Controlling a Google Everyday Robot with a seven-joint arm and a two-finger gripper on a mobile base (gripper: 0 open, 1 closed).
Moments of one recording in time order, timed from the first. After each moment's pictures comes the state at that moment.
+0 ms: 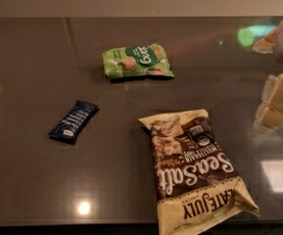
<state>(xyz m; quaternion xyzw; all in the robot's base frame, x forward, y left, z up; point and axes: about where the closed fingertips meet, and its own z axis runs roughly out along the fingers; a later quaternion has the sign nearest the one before) 0.438 -0.217 0.976 -0.60 0.78 -0.03 0.16</state>
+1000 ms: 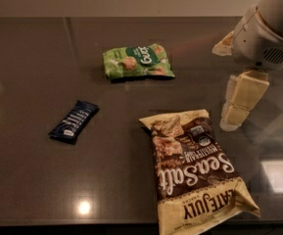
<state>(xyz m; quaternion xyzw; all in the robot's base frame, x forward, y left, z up) 0.455 -0.159 0.961 -0.66 0.73 0.01 0.17</state>
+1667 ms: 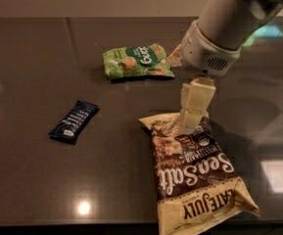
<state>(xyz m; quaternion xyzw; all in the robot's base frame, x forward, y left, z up) 0.469 -0.078 0.929 -0.72 0.67 0.07 0.16</state>
